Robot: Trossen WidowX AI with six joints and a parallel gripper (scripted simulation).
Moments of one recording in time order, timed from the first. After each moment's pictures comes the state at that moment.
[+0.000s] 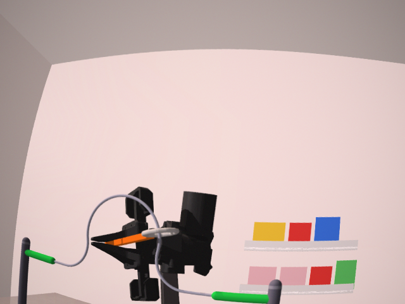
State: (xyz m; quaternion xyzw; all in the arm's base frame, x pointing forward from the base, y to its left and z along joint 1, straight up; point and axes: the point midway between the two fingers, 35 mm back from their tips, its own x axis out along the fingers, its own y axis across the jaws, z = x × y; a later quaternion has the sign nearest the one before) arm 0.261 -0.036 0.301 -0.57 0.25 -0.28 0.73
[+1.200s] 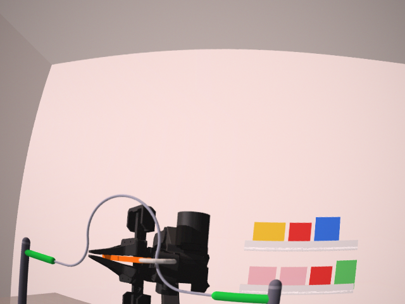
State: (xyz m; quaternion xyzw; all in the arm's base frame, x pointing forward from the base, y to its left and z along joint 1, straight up) arm 0.259 -0.039 0.278 -0.62 0.23 -0.29 0.69
